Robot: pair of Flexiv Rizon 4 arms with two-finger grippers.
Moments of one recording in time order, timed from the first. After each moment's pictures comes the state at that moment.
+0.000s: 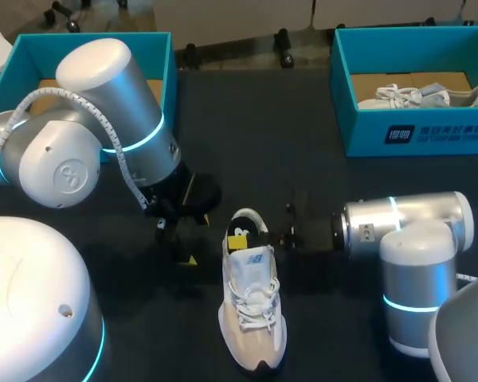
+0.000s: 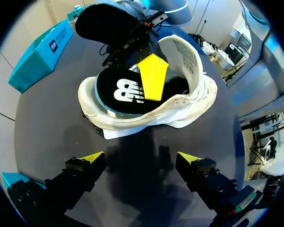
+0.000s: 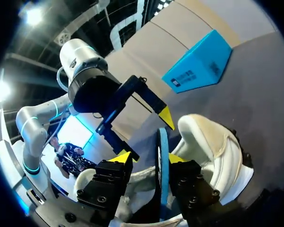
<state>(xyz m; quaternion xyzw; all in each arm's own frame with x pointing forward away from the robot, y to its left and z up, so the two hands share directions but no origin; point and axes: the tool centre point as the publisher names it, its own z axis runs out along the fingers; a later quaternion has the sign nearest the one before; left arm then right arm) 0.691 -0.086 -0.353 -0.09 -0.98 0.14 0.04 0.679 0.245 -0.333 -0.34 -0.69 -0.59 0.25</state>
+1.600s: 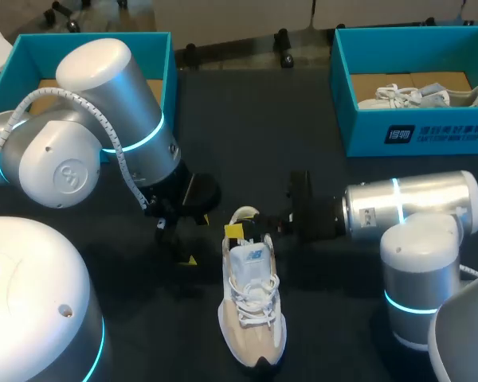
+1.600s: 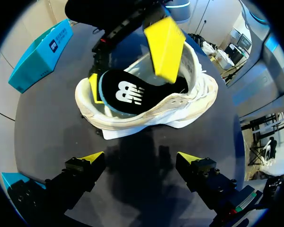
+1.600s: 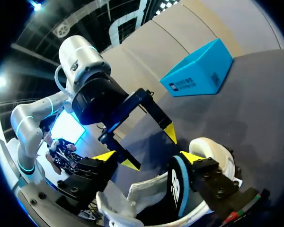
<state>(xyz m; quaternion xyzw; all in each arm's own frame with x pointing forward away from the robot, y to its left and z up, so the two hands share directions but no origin) 0.691 -0.086 -0.353 -0.09 -0.98 0.14 0.04 0.691 0.242 -0.308 -0.34 -0.72 -0.57 0.21</state>
